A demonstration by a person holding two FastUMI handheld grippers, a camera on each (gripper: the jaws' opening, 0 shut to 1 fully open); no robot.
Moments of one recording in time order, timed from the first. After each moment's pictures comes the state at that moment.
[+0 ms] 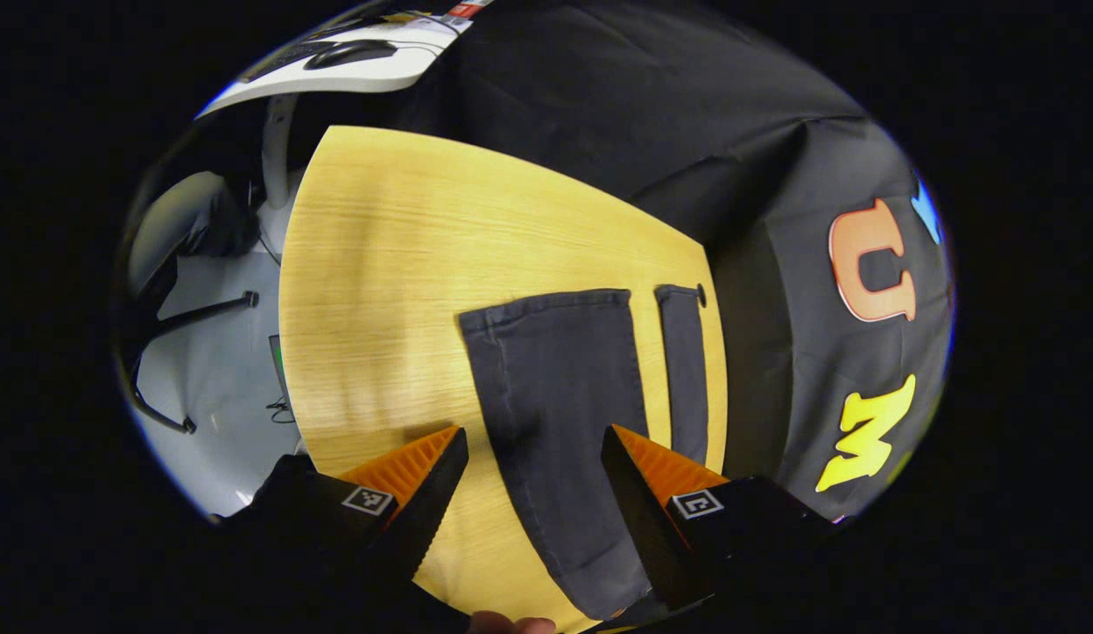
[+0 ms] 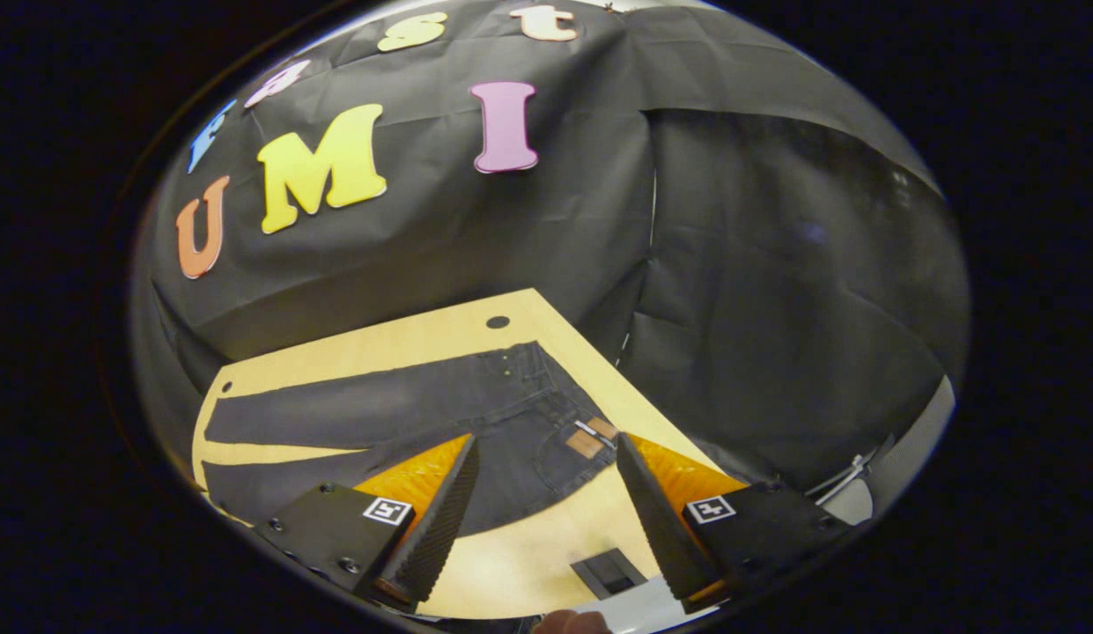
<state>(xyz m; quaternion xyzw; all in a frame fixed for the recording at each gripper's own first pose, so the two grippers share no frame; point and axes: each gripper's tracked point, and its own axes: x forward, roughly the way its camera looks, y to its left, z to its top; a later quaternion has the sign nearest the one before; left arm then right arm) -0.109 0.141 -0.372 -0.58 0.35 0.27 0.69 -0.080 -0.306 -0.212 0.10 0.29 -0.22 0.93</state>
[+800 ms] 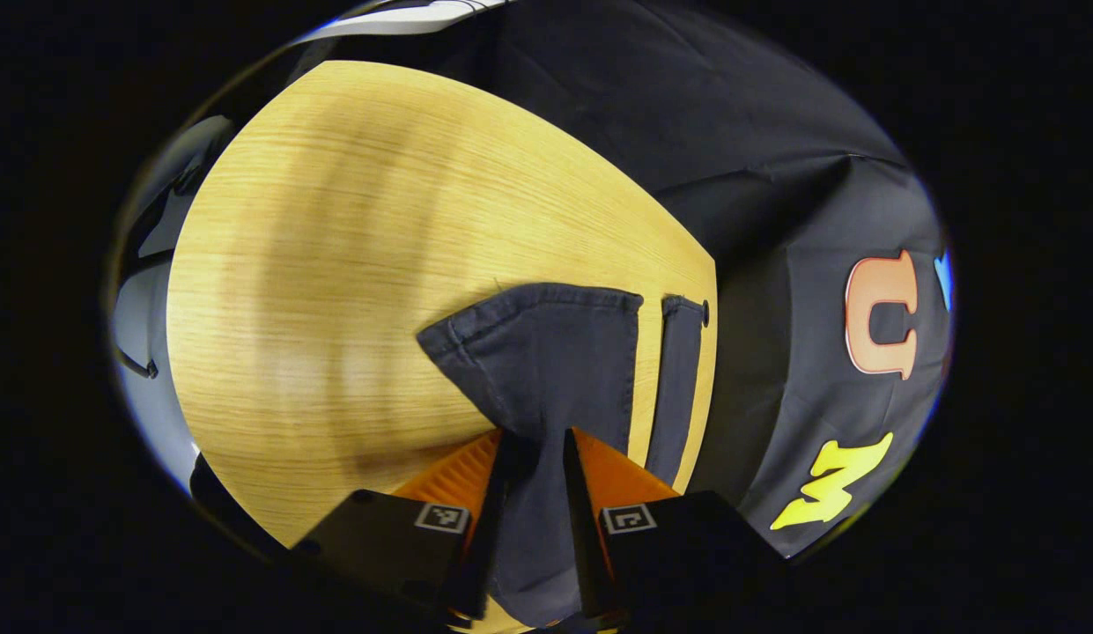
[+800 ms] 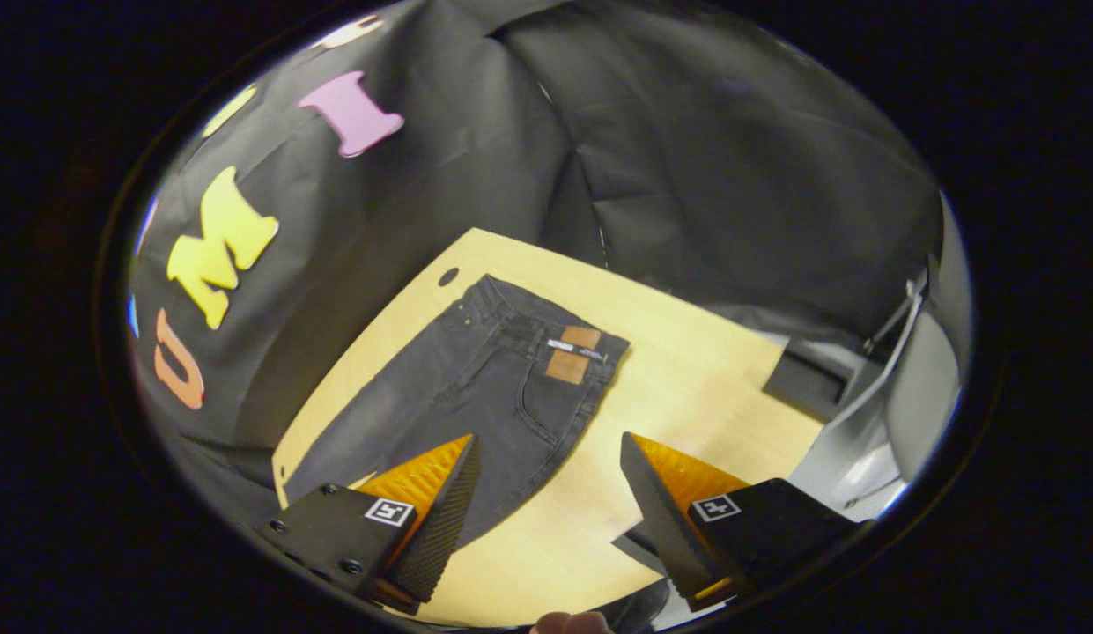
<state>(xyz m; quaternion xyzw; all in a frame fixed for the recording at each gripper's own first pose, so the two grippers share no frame) -0.062 0.137 -0.387 -0.63 0.32 0.27 0.65 -0.082 -0.323 -0.320 0.39 0.36 -0.24 0.82</state>
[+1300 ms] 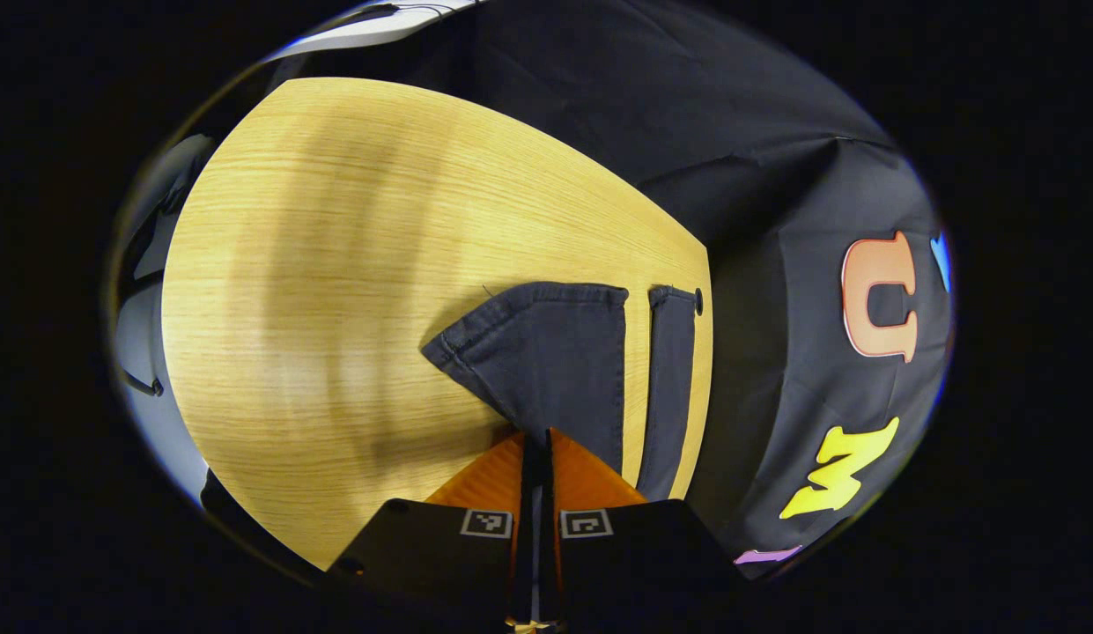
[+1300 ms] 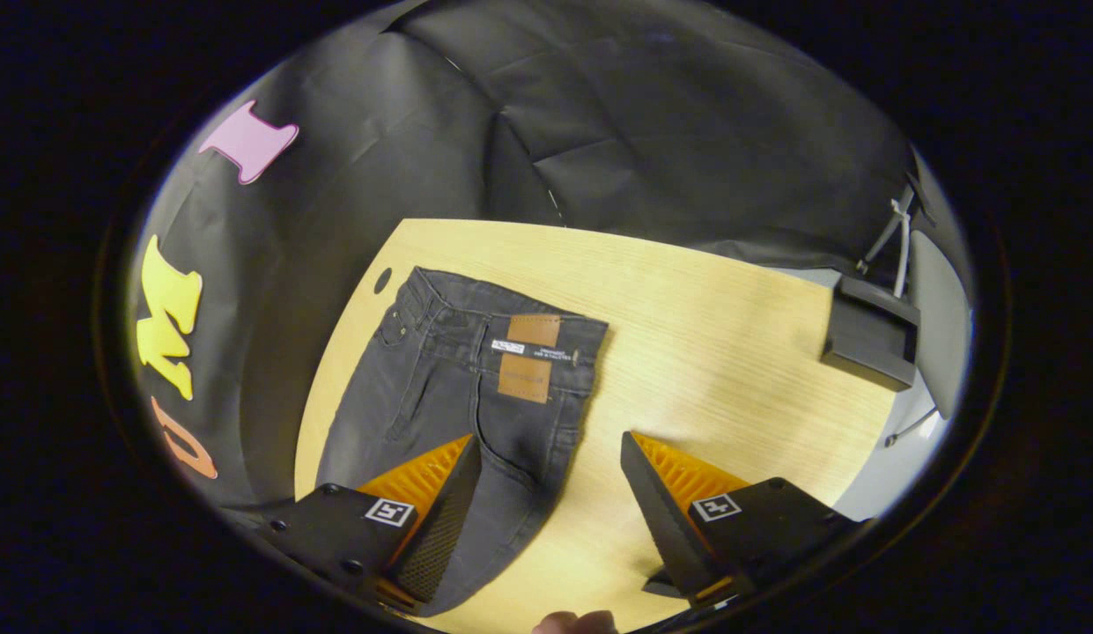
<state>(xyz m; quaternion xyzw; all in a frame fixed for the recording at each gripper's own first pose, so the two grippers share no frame) -0.052 0.137 -0.374 -0.62 0.33 0.25 0.67 -0.034 -0.347 -0.379 0.44 0.38 -0.28 0.76</state>
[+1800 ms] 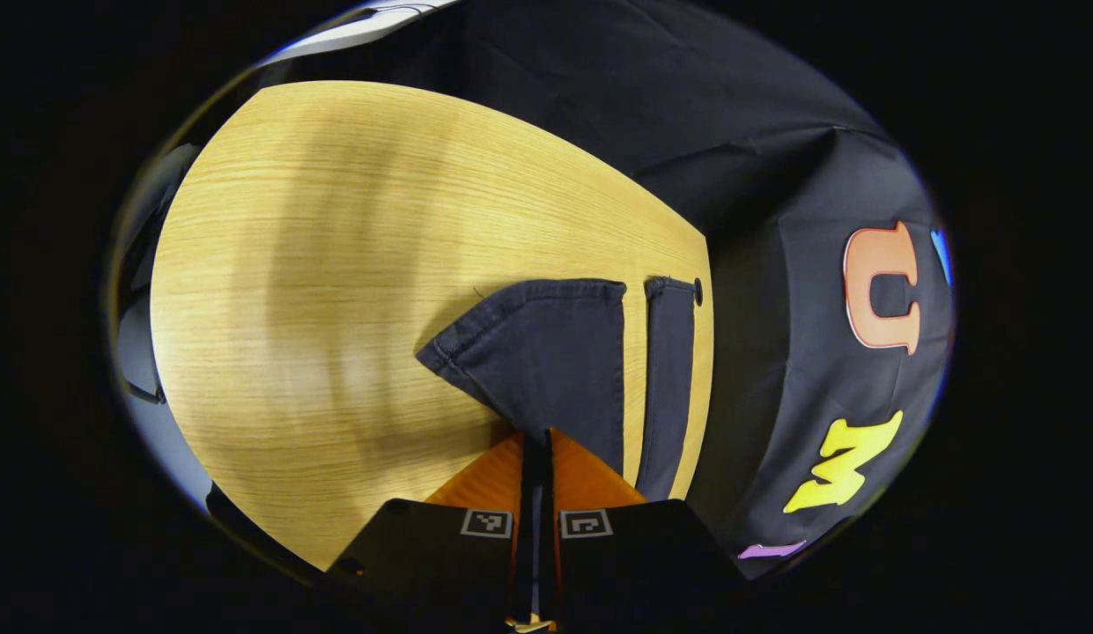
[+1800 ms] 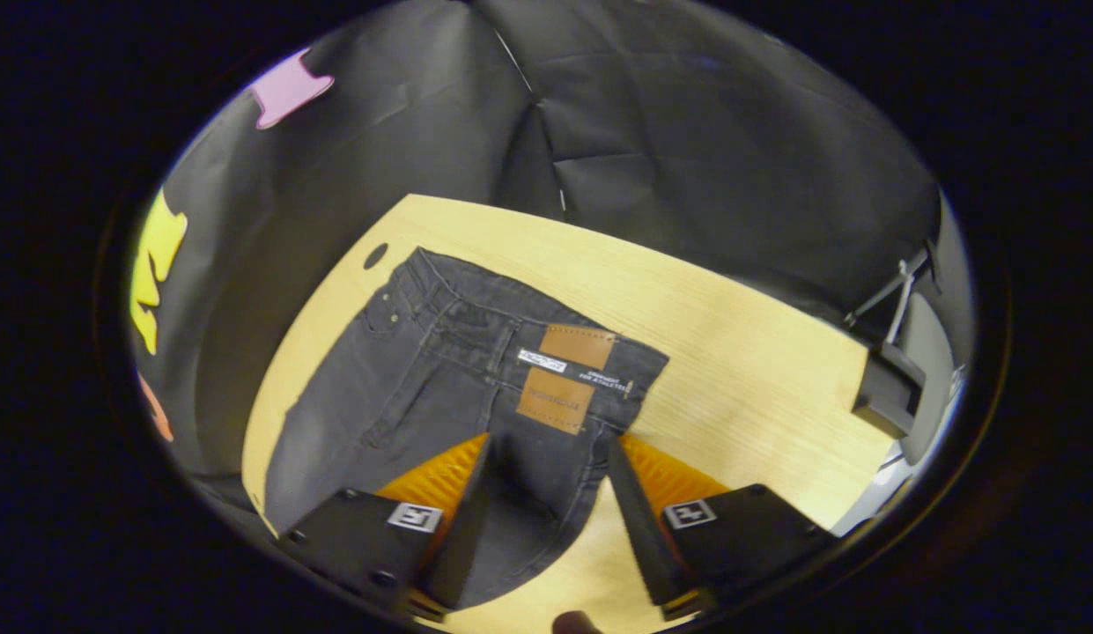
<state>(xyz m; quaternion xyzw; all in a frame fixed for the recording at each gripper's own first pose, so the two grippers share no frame) -0.043 0.135 -0.375 -0.61 0.35 0.23 0.67 -0.012 -0.355 -0.397 0.33 0.42 -0.32 0.78</state>
